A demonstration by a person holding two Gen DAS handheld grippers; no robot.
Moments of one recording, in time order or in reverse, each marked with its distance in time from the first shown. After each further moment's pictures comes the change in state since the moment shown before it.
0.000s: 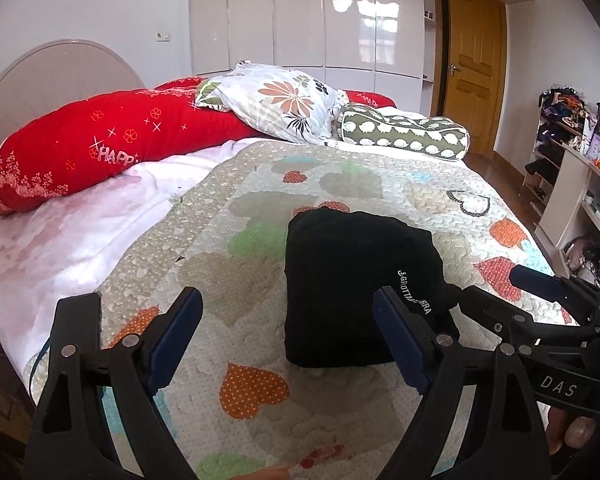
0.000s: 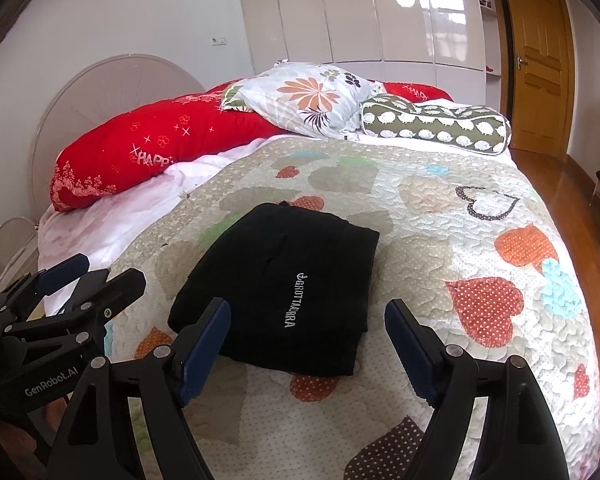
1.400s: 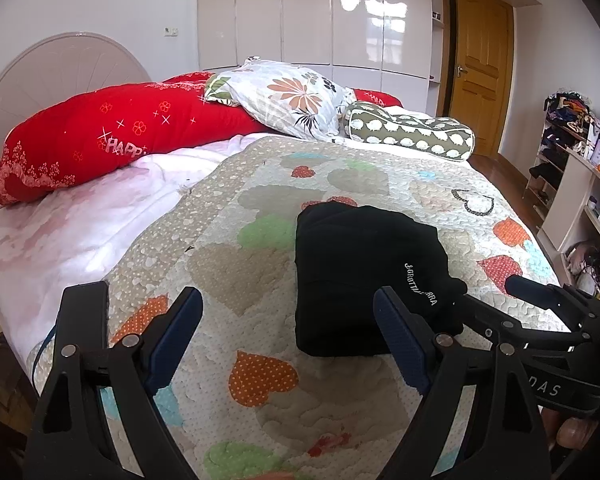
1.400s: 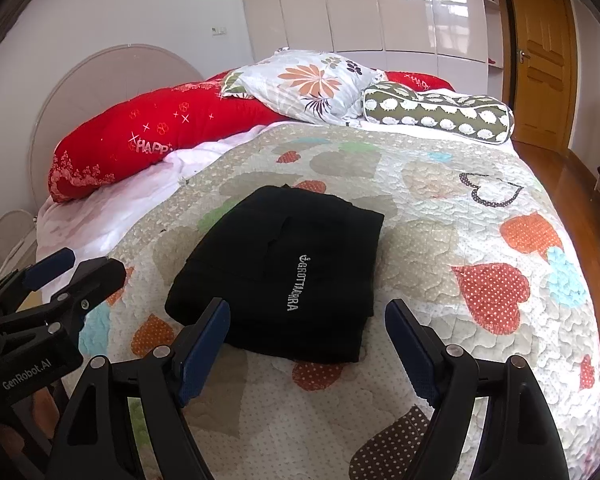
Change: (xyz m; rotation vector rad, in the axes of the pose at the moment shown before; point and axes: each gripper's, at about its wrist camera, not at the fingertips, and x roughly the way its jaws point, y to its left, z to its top) left arm -0.006 0.009 -0.005 -0.025 0.012 0.012; right arm 0.010 0.002 -0.010 -0.003 0.044 -0.003
